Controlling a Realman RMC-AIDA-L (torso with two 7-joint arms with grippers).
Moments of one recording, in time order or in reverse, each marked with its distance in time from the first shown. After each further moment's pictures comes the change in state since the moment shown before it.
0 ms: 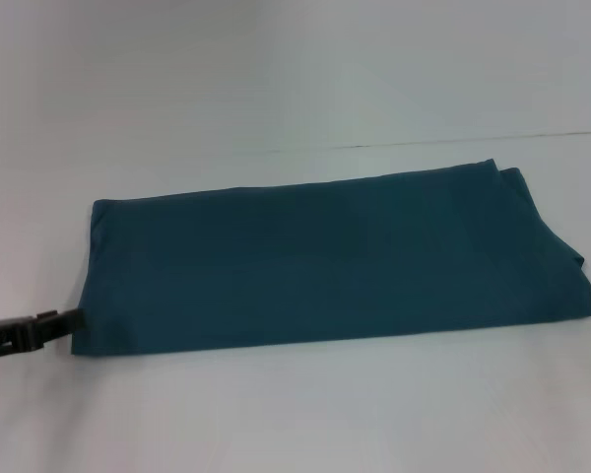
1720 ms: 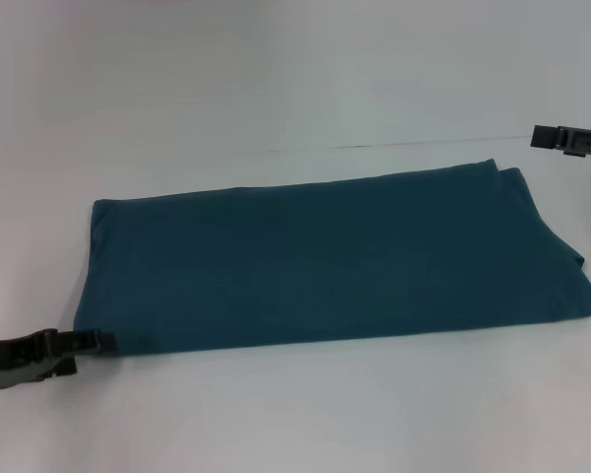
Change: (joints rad) left arm -0.129 0.074 -0.057 -0.146 0.196 0.111 -0.367; right arm 0.150 -0.048 -0.086 0.002 0.074 -0.066 -0.025
